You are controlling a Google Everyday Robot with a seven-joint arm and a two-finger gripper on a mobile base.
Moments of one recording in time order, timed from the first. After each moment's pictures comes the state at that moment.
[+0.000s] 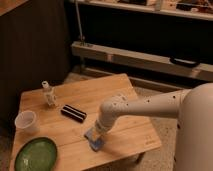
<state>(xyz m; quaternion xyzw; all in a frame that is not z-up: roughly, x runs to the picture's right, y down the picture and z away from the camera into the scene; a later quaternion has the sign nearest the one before) -0.044 0.248 0.790 -0.42 0.03 0.44 0.79</state>
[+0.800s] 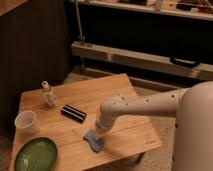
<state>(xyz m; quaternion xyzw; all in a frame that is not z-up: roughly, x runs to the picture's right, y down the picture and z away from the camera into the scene) -0.042 0.252 0.791 -0.41 0.05 0.45 0.79</state>
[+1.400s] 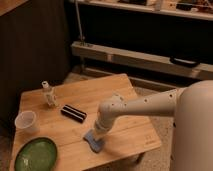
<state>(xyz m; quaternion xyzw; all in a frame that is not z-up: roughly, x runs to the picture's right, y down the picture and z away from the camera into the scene) -0.044 0.256 0.788 -0.42 0.06 0.45 0.79</state>
